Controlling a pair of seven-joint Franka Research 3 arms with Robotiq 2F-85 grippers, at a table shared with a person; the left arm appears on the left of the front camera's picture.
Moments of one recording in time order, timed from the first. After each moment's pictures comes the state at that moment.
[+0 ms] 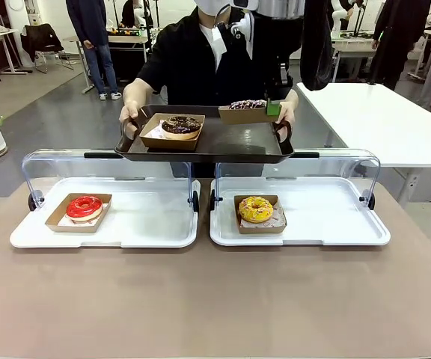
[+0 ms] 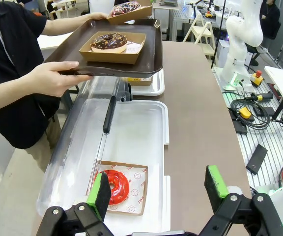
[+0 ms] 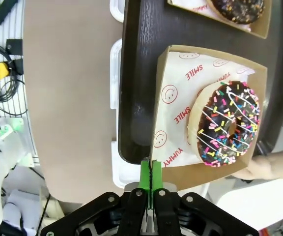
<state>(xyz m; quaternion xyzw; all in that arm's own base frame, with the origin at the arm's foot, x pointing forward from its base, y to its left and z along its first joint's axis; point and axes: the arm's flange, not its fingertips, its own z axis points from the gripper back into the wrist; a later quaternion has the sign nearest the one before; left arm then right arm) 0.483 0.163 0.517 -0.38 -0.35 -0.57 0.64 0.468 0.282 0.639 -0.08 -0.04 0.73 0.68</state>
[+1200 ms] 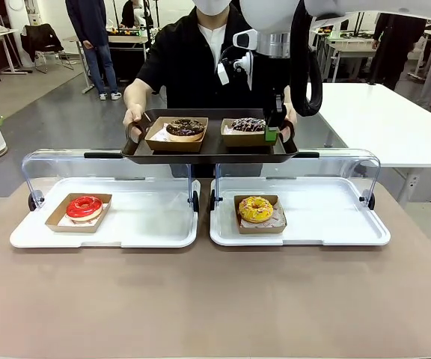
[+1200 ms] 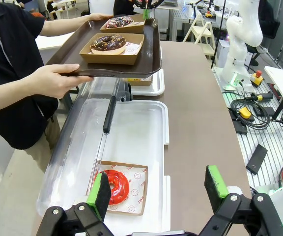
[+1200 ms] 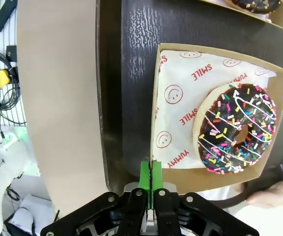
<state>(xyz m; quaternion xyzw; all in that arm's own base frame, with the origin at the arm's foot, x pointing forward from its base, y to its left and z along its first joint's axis) 0.483 0.163 0.517 -0.38 -0.35 -0.57 0.64 0.509 0.275 0.578 -0.03 -0.01 0.72 0.70</state>
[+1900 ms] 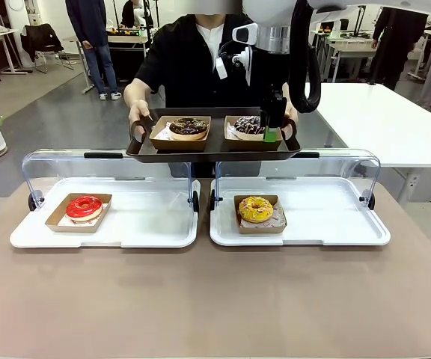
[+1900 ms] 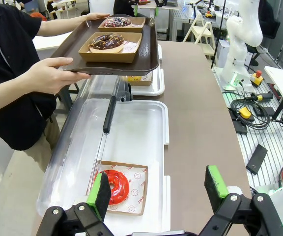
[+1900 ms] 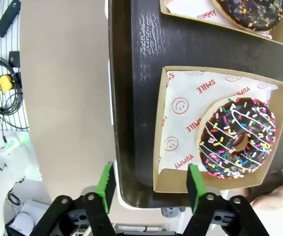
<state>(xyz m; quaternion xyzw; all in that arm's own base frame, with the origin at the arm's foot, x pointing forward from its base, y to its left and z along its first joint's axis) 0.483 0.163 0.517 -0.38 -0.35 -0.57 0.64 0.508 0.278 0.586 -0.02 -0.03 0.72 0.70</state>
